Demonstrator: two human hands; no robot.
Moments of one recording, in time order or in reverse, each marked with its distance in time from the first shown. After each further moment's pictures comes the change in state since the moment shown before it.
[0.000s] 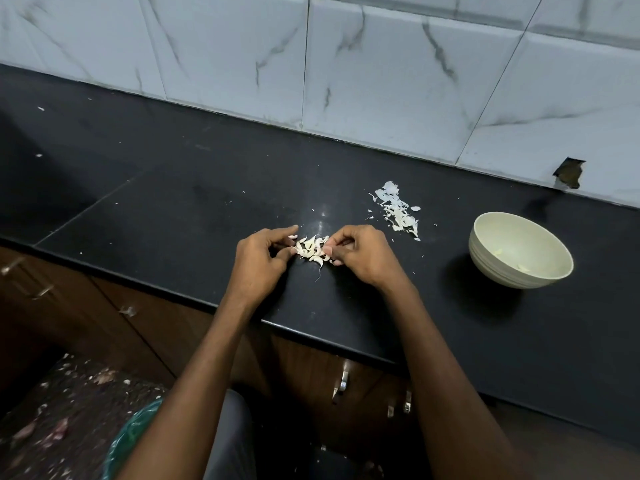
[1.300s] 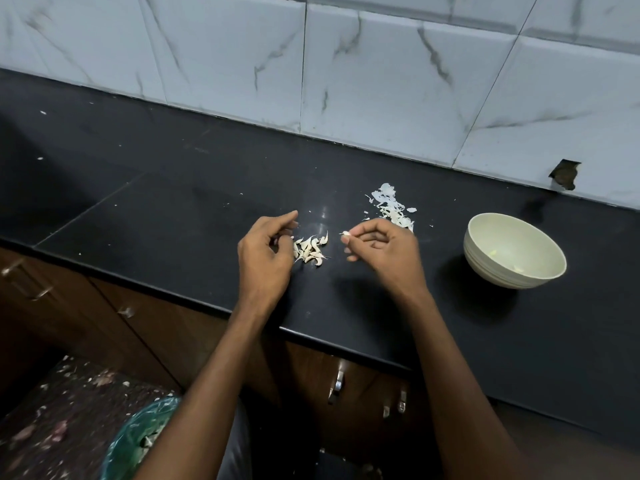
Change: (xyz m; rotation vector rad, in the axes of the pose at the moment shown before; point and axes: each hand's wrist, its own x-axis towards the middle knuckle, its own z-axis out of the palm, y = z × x) left_hand -0.011 0.030 0.017 -0.187 0.238 0.114; right_hand -0.024 0.015 -0.019 0.469 0.218 -0.088
